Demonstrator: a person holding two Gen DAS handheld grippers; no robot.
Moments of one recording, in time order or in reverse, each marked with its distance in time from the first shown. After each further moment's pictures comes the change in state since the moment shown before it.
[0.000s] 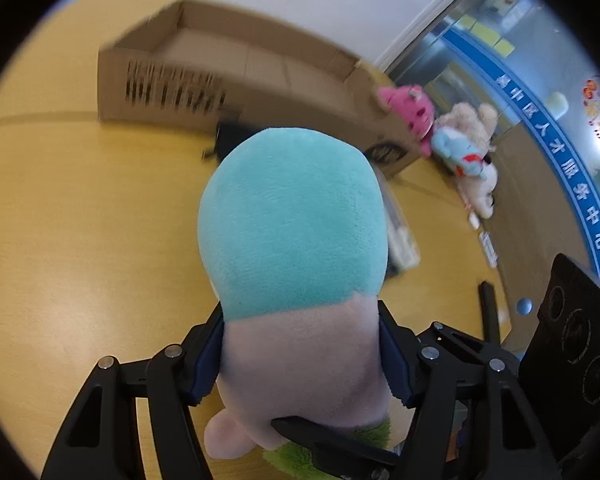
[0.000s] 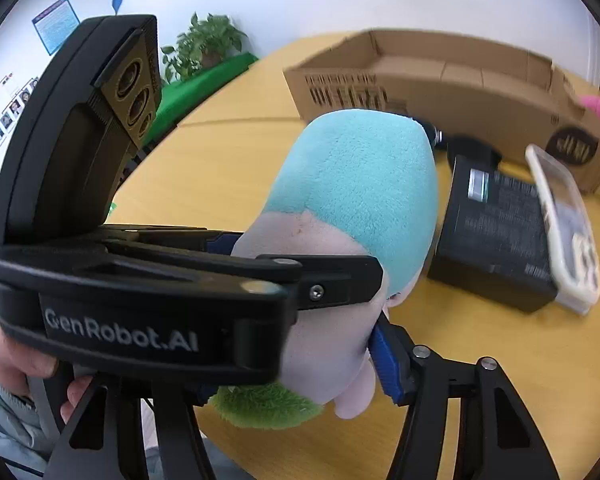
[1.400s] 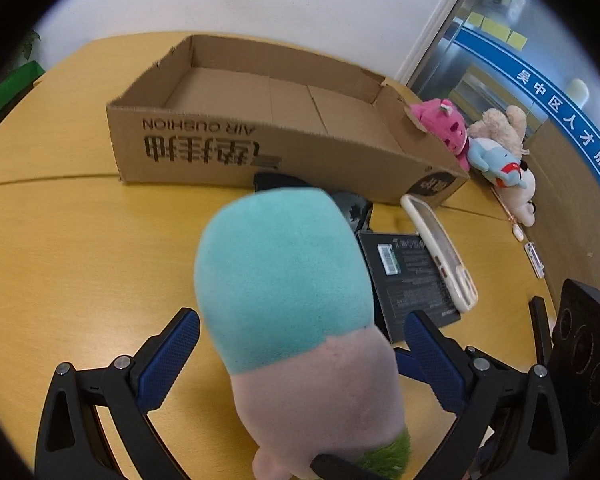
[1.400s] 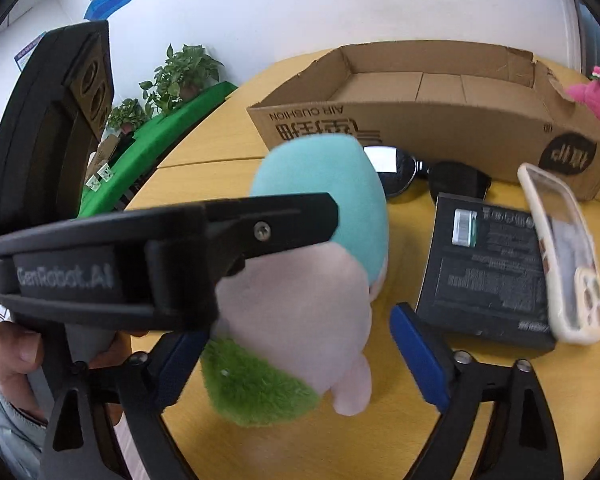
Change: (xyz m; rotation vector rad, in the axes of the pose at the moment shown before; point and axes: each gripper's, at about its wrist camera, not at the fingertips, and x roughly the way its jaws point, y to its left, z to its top) left arm 0.028 0.024 0.016 0.069 -0.043 0.161; right arm 0.038 -0.037 0.017 0.128 -0.047 0.028
